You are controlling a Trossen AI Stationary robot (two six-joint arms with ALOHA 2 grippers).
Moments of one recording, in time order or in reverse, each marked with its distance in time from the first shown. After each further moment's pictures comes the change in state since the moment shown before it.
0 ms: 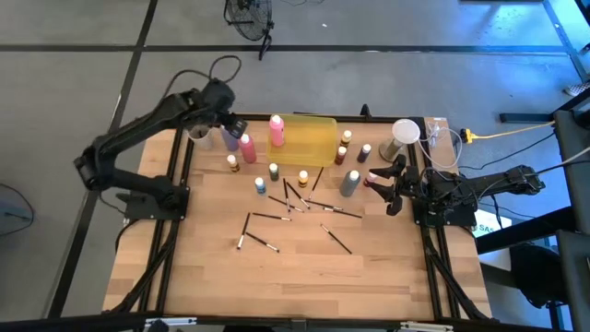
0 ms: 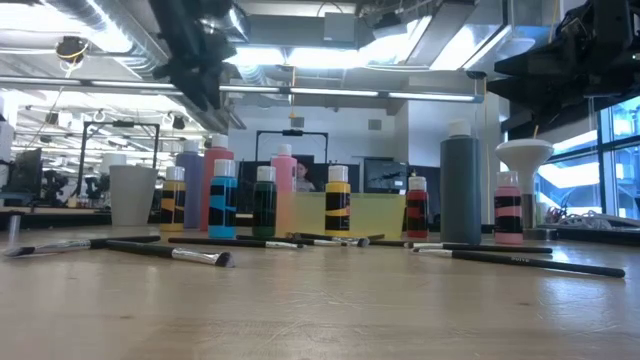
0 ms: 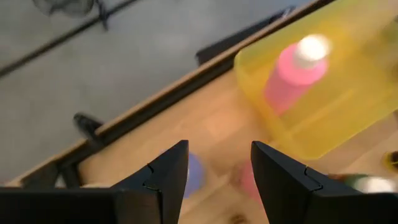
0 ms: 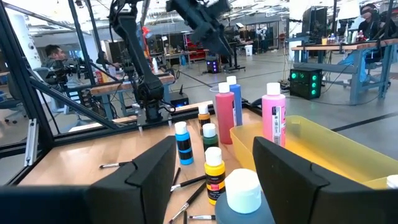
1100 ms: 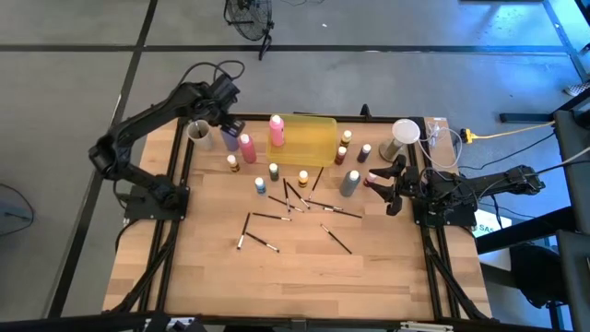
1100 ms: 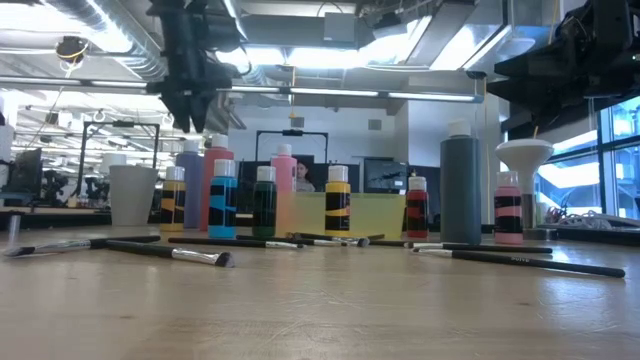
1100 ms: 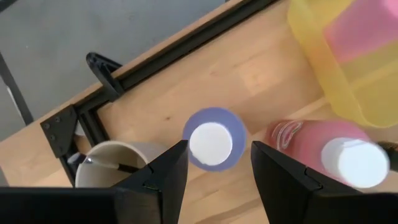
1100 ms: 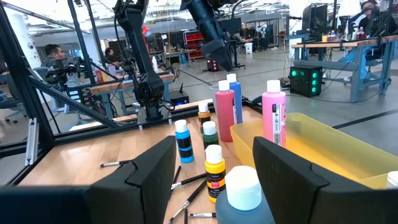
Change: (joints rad) left arm 0.095 0.148 0.062 -0.184 0.042 0.003; right arm 0.000 0.000 0.000 -0.009 0.000 0.011
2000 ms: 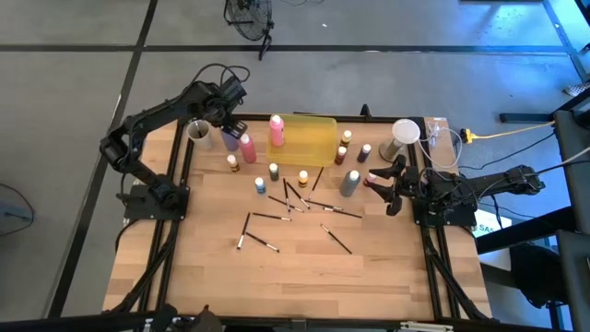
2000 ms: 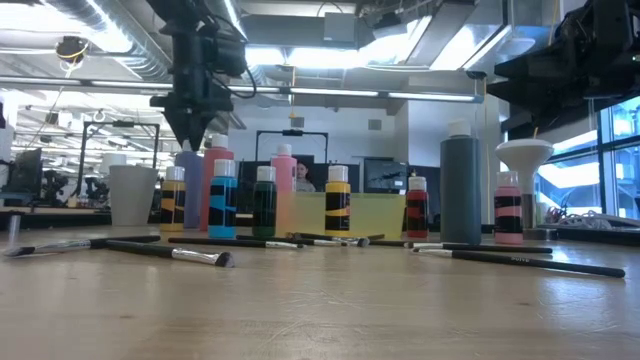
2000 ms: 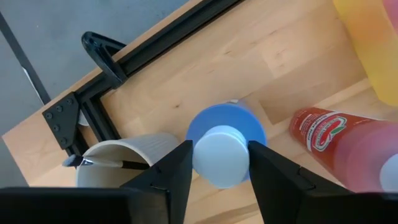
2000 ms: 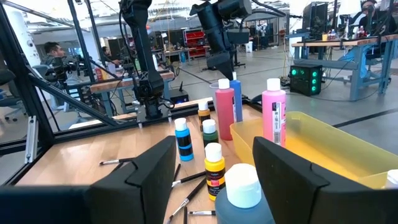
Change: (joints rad) left arm 0.022 0.108 0.000 -0.007 -0.028 0.031; right arm 0.000 0.000 0.000 -0.007 0.000 0.000
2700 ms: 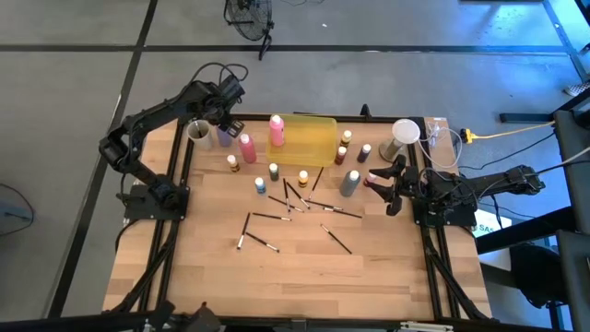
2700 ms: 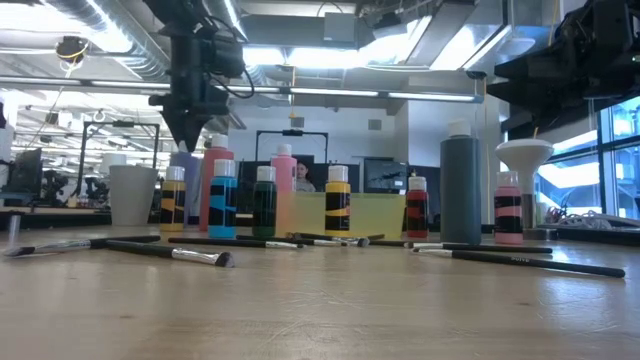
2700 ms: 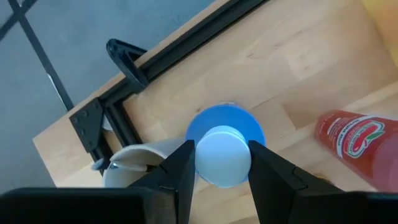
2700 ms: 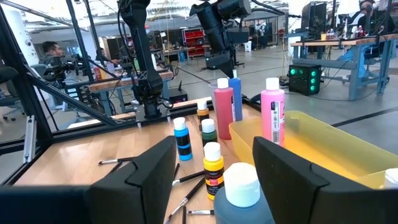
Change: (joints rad) left arm 0.021 -0.002 -0.011 0.018 -0.061 0.055; right arm 0.000 0.000 0.000 -0.003 0.004 0.000
